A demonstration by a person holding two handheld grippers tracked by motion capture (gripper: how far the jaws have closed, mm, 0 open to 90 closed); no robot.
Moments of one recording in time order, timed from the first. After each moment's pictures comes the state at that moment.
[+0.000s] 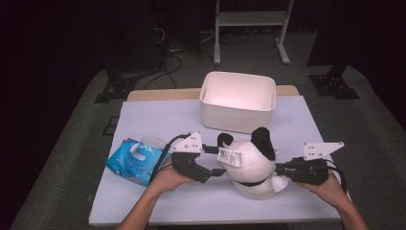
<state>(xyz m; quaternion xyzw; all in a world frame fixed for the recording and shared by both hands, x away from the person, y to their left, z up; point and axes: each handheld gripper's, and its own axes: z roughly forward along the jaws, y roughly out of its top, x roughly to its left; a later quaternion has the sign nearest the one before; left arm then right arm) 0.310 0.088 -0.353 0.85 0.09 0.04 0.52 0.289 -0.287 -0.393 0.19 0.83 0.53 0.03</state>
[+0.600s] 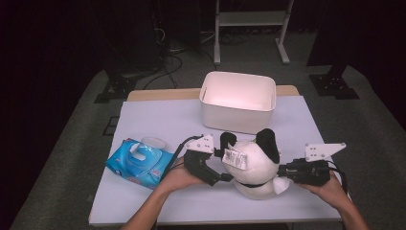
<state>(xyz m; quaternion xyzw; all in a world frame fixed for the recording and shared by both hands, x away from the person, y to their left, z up) 0.320 0.062 -0.371 0.85 0.07 -0.02 0.51 0.286 -0.290 -0.395 0.19 0.82 0.53 0.03</state>
